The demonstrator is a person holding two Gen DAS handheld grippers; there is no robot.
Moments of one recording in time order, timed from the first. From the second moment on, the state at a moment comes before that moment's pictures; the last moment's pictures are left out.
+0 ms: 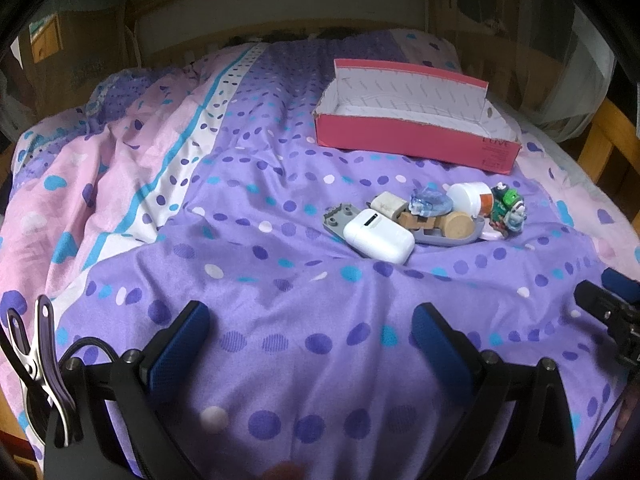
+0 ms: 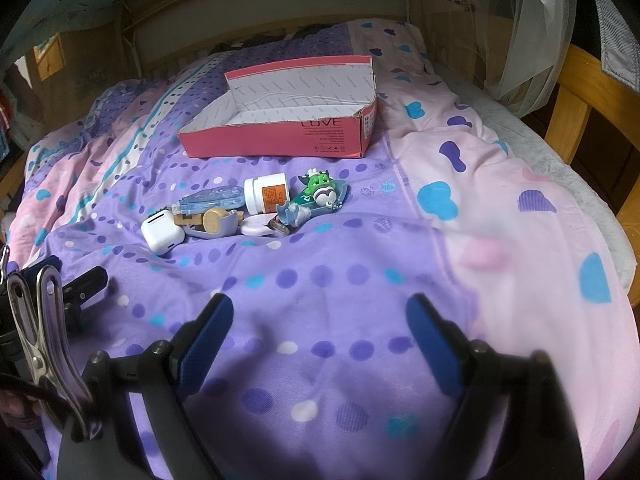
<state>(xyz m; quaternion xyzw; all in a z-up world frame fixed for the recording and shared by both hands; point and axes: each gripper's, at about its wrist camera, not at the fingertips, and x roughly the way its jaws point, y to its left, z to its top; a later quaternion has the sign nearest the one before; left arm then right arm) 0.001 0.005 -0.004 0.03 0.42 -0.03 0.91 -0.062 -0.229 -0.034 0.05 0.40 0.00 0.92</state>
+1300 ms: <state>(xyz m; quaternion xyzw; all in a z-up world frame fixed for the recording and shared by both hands) 0.105 -0.015 0.010 0.05 0.44 -0.35 0.82 0.082 -0.196 -0.005 0.03 0.39 0.25 0.89</state>
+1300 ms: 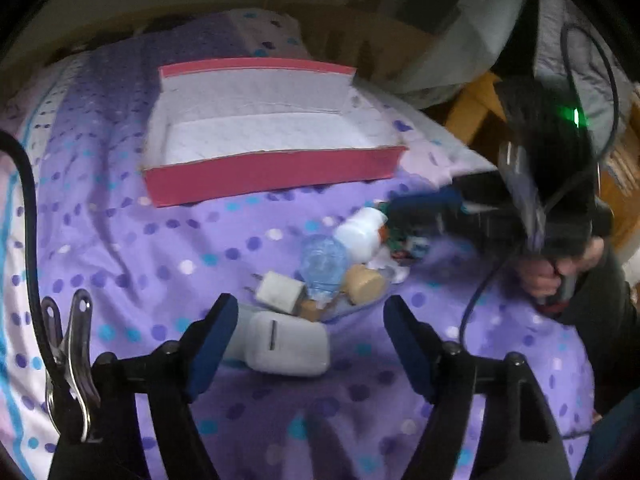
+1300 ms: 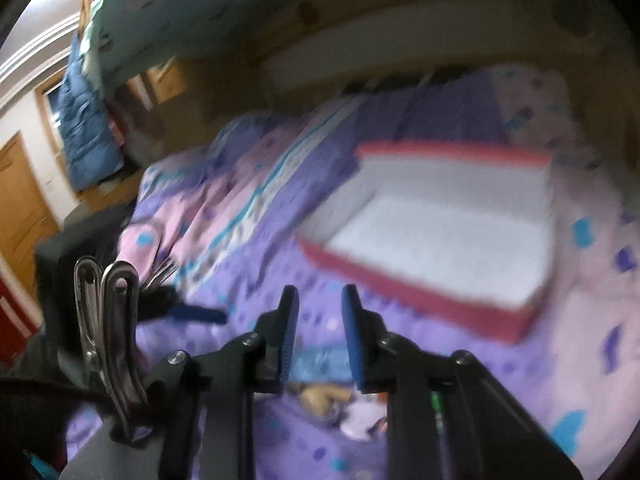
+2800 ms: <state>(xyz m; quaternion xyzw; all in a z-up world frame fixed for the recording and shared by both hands) 0.108 -0.001 0.025 -0.03 0.36 -0.41 0.84 0.088 -0.248 0.002 0.15 0.36 0.32 0.86</state>
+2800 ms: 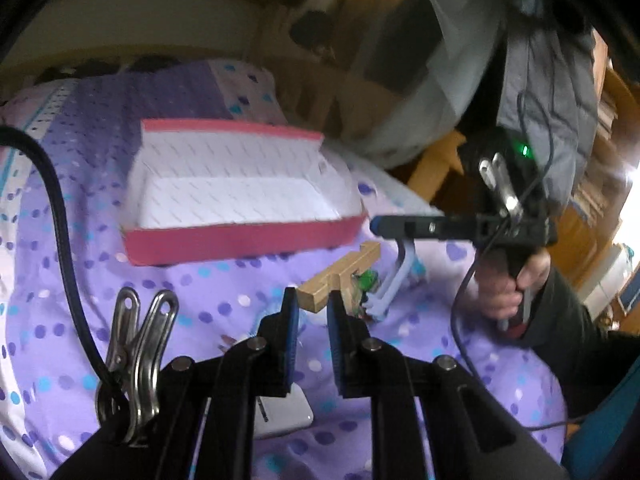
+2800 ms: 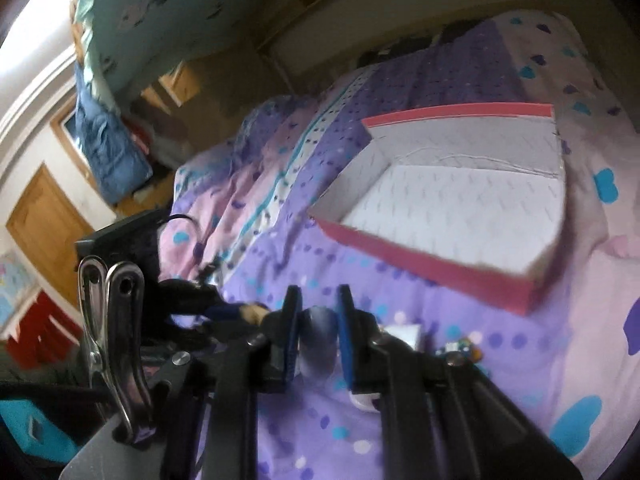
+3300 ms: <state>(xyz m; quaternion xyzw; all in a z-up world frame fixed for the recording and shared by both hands) 0.120 0.007 0.022 -0.04 0.37 -0.34 0.86 0.064 -0.271 0.040 0.25 0.24 0.40 0.85</state>
